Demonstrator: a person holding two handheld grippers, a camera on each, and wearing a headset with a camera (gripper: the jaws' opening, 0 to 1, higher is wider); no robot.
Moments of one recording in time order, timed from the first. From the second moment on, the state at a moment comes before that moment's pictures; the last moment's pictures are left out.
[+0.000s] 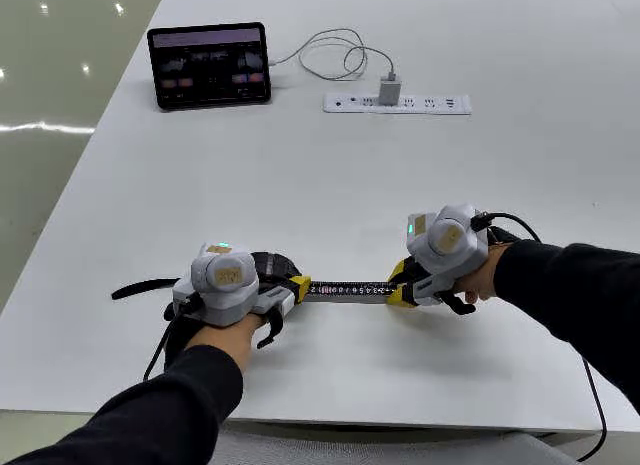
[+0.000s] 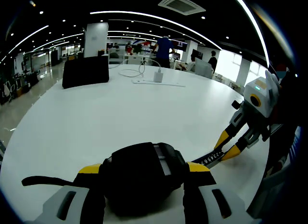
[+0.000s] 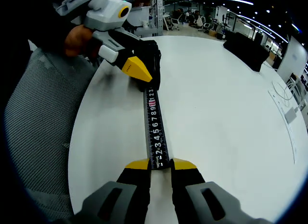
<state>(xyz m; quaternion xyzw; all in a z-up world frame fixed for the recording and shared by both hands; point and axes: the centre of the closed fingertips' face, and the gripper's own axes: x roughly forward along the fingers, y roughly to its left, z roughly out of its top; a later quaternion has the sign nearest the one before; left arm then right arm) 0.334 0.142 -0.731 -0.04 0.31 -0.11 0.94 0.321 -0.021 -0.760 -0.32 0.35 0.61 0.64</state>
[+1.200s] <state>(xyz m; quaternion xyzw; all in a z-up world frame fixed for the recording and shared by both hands) 0.333 0.143 -0.731 -0.05 0.32 -0.11 0.94 0.320 -0.002 -0.760 -0.31 0.34 0.61 0.64</state>
